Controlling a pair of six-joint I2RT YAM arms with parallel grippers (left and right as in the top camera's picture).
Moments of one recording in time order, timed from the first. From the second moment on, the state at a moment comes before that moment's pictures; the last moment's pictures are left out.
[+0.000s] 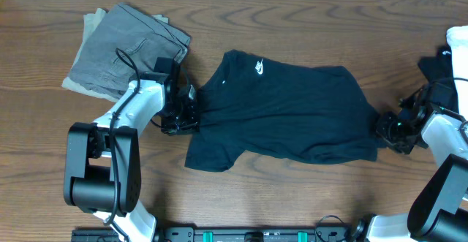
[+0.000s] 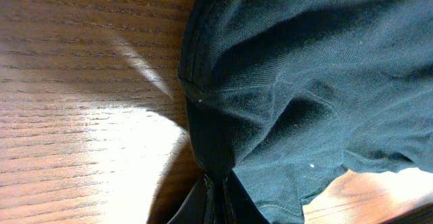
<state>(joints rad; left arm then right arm) -0.14 1.83 1.10 -0.90 0.39 -0.24 -0.43 1.62 0.86 -0.66 -0.21 0.23</state>
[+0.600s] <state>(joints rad) -0.14 1.83 1.10 -0.90 0.39 -0.24 -0.43 1.62 0.85 -0.70 -0.14 0.25</state>
